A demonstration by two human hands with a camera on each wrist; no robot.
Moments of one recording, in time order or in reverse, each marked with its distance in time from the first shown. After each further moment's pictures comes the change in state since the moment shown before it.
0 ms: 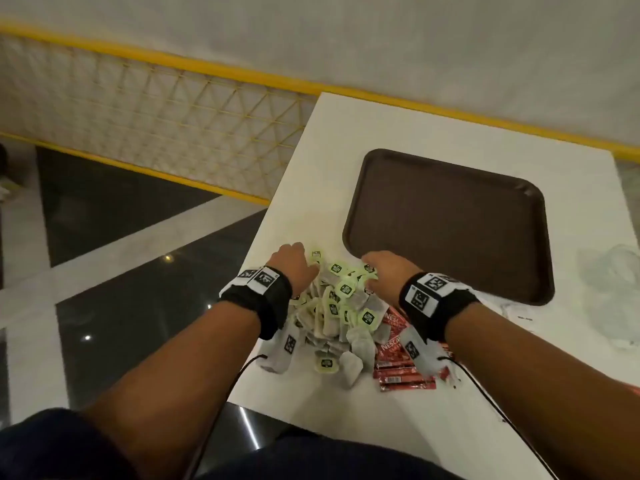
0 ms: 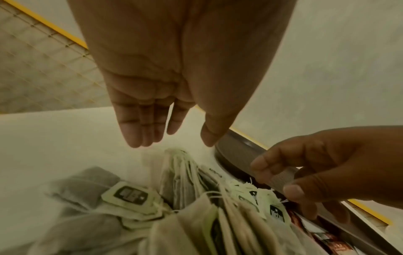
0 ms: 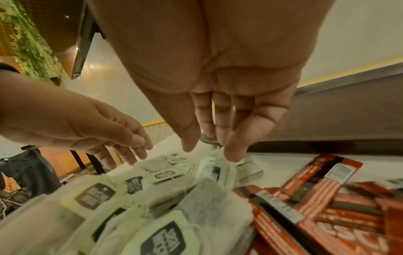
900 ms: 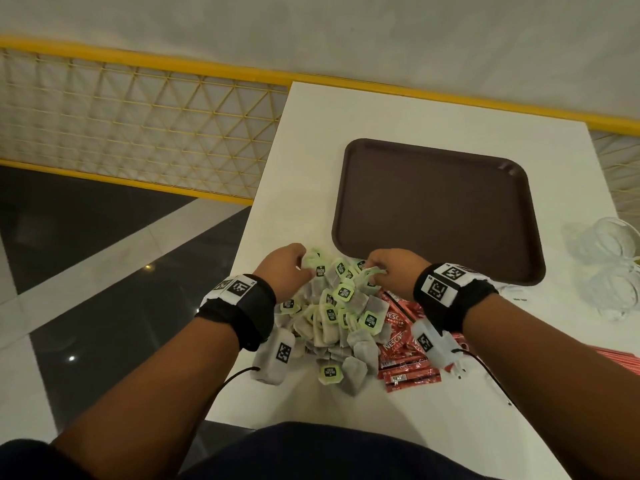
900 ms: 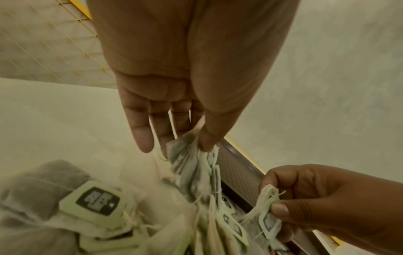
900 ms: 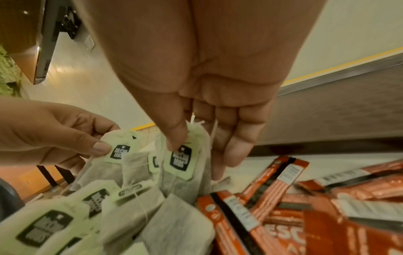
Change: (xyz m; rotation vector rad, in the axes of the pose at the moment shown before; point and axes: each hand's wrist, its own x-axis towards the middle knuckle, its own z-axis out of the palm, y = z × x) left_hand 0.002 -0.002 -0.015 -0.144 -0.065 0.243; right_hand -0.001 0.014 -0.008 0.076 -0.010 0.023
